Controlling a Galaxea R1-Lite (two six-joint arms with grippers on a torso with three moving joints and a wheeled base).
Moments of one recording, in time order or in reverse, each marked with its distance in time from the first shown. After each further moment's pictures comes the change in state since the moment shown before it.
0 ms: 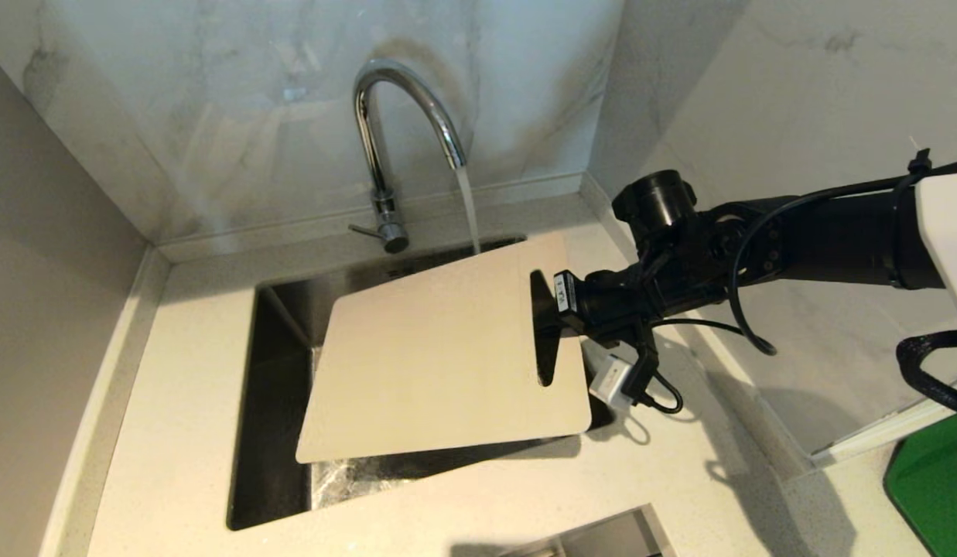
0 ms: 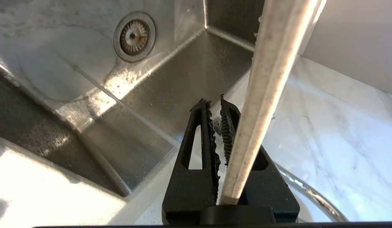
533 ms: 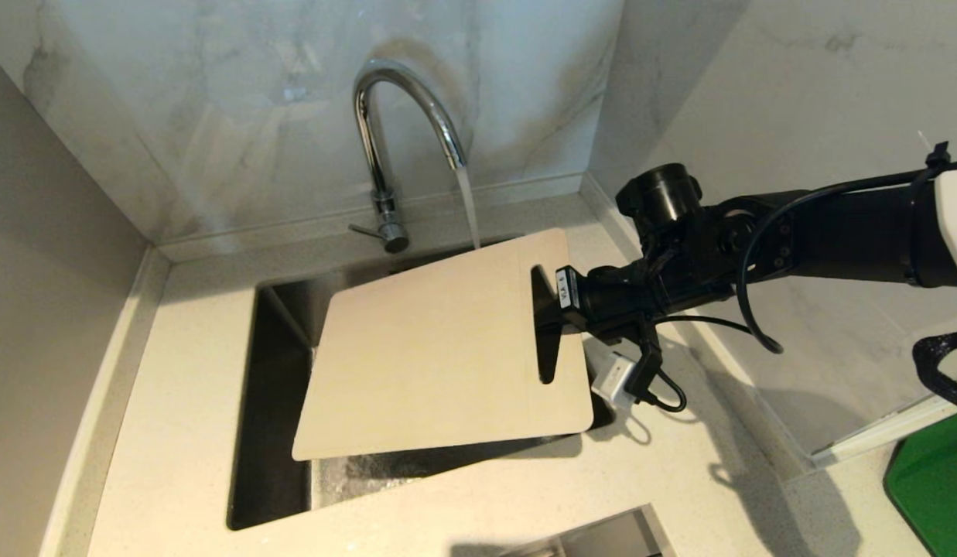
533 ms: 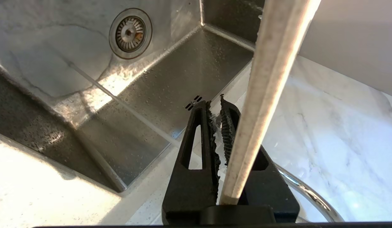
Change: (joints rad) left arm 0.000 0.005 -0.034 0.013 0.020 0.011; right arm 0.002 -0.018 0.002 0.000 0.001 0.000
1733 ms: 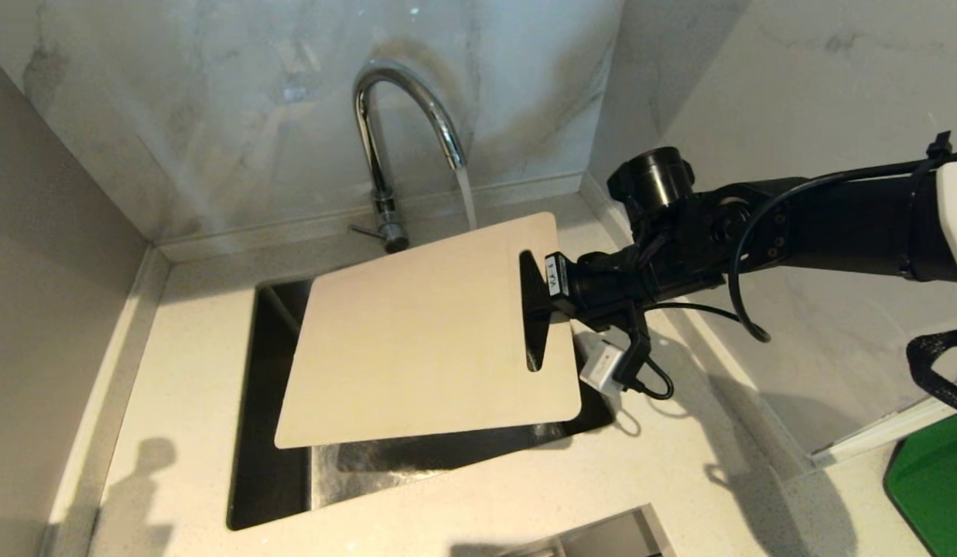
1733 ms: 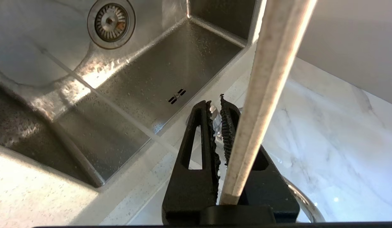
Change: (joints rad) left arm -0.047 0.620 -0.523 -0.079 0.204 0.118; right arm 0.027 0.010 -0.061 0.000 0.000 0.000
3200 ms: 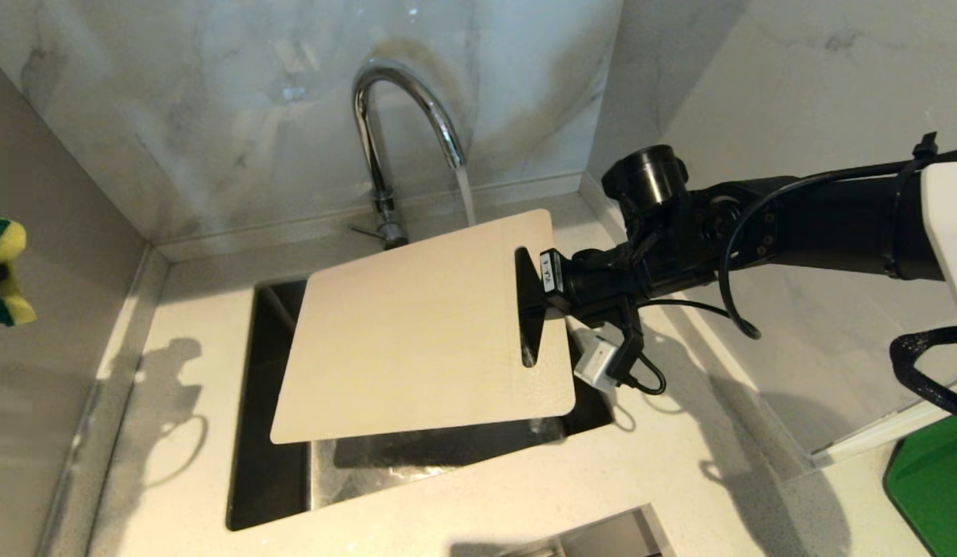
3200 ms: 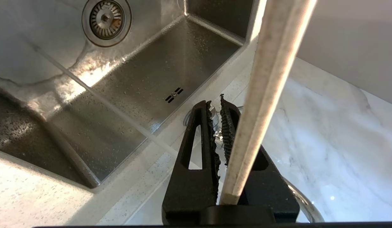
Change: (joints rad) left arm 0.286 0.614 -0.514 0.221 -0.350 -0.028; right arm 0.004 0.020 -0.035 0.001 0.004 0.002
